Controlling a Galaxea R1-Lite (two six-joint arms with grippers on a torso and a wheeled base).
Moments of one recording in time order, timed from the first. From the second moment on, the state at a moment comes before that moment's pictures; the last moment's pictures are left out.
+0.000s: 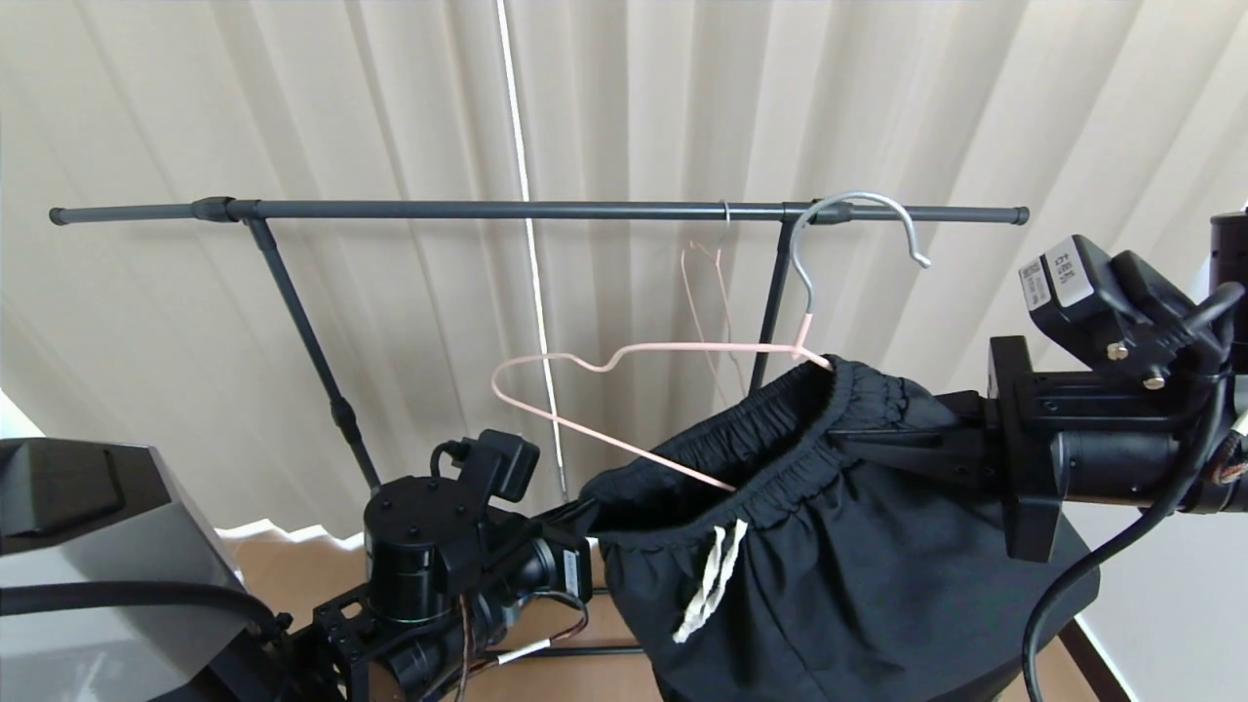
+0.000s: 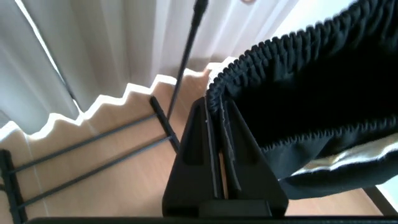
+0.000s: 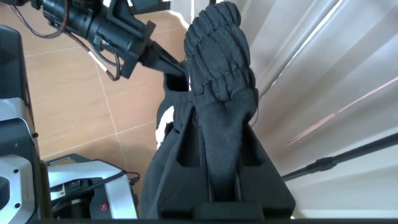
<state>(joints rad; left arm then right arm) -0.69 1.99 -0.43 -1.30 0.12 -0.21 0.46 1.40 -0.88 -0.10 0.56 -0.43</state>
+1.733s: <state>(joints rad) -0.48 1.94 -0.54 -1.33 0.15 -0.17 0.35 1.51 -0.78 -0.12 0.55 -0.65</state>
